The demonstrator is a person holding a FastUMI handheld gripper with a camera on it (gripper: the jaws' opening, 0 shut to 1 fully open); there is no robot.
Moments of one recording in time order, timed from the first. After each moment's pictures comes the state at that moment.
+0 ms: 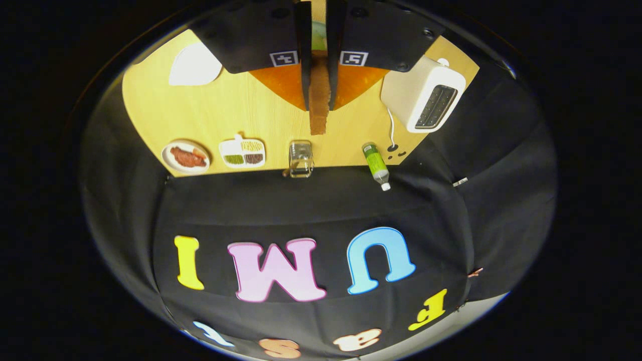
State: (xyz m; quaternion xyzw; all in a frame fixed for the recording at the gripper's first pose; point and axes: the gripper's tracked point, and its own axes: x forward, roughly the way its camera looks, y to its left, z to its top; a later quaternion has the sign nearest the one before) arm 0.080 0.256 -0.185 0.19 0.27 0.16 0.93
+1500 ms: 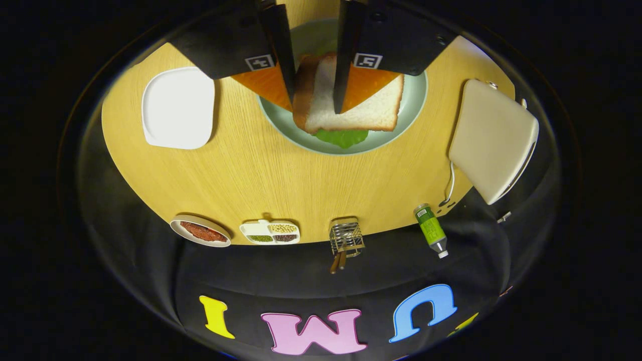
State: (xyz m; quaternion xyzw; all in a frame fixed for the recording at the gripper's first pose) arm 0.076 0.240 -0.371 0.14 0.39 0.09 0.91
